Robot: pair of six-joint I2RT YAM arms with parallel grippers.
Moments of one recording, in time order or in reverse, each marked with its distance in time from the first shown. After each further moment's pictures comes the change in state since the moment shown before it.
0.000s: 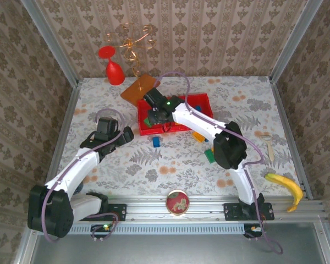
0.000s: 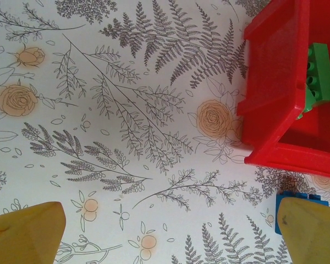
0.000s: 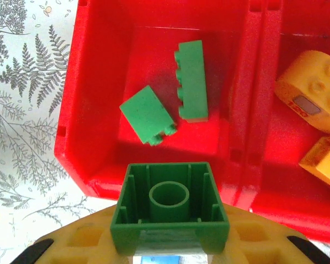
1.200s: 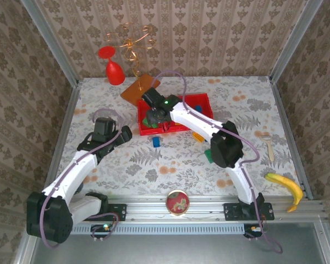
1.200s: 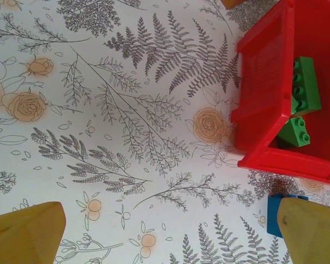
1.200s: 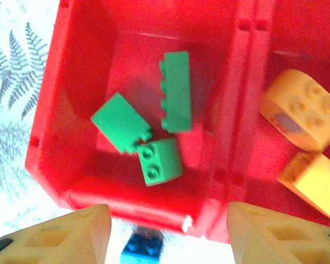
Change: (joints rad) left arm 0.013 -0.057 -0.001 -0.016 0.003 0.001; right arm 0.000 -0.005 0.001 -0.029 0.064 -0.059
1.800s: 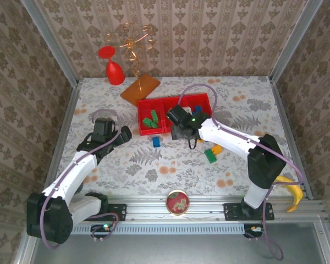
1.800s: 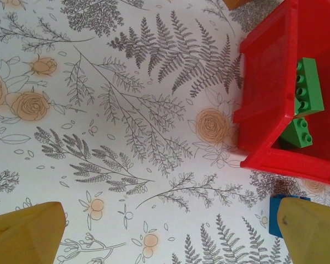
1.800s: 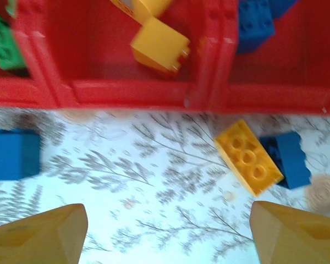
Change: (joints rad) left arm 0.008 -0.002 -0.007 0.001 0.001 0.000; right arm -0.014 -0.486 -0.672 0.069 0.145 0.109
